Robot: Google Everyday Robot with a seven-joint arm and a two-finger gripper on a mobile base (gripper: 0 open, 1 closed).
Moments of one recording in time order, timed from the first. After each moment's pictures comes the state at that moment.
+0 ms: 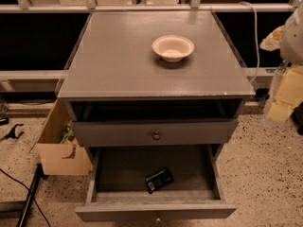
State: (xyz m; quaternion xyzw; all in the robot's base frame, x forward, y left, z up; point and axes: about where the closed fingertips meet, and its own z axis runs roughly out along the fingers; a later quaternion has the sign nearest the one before) arm 0.438 -0.217 0.976 -0.60 0.78 -0.03 0.16
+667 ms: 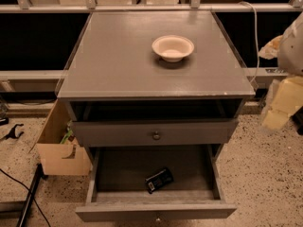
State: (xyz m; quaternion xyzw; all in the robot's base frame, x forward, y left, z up) arm 0.436 -0.215 0.960 -0.60 0.78 -0.02 0.17
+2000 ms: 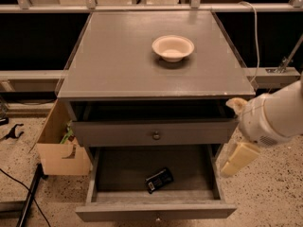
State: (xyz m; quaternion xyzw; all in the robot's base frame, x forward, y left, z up) arm 0.429 -0.181 0.824 -0.59 0.77 0.03 0.25
